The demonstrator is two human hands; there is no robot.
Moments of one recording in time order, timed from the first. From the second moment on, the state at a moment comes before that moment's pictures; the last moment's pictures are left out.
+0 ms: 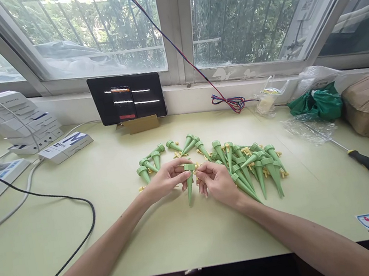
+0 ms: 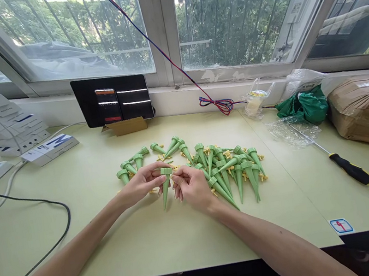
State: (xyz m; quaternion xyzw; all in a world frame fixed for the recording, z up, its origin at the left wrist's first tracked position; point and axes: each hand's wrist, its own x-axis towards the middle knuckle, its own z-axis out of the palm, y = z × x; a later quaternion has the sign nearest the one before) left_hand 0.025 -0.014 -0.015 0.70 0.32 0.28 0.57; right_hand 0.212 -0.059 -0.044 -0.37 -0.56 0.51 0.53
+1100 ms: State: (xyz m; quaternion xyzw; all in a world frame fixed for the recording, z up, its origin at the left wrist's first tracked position) left_hand 0.024 -0.014 -0.015 0.71 0.31 0.28 0.57; right_hand 0.212 -0.059 -0.047 -0.38 -0.58 0.49 0.53
